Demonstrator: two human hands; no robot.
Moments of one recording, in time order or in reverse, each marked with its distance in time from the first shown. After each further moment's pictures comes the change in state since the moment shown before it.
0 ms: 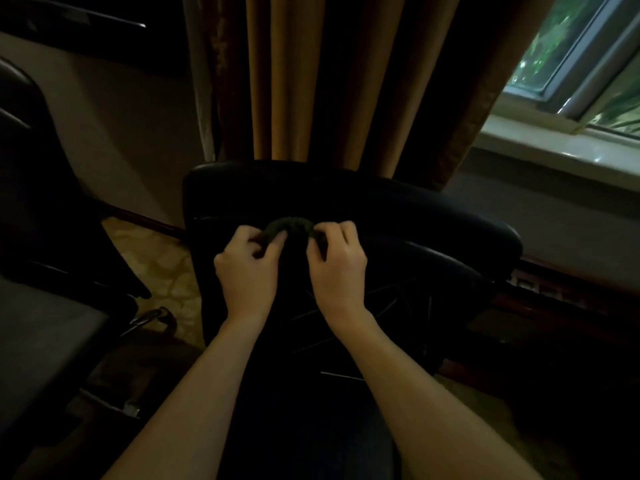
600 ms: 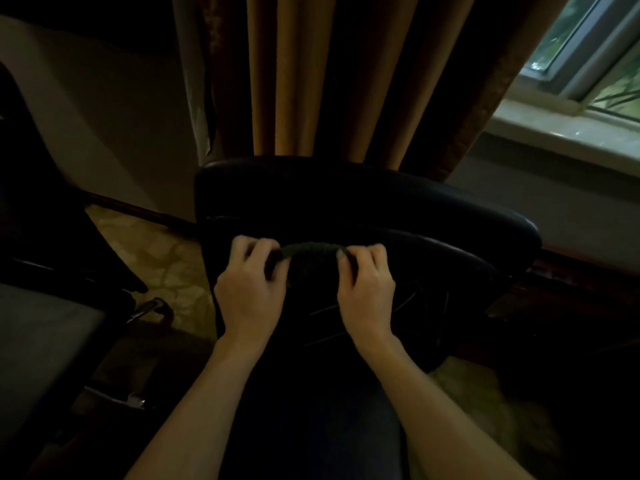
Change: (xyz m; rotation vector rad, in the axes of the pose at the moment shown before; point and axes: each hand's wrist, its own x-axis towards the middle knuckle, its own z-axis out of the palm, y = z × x) left_hand 0.003 -0.029 -0.023 0.206 -0.121 0.284; right_hand -0.026 0.006 -0.003 -0.075 -0.001 0.145
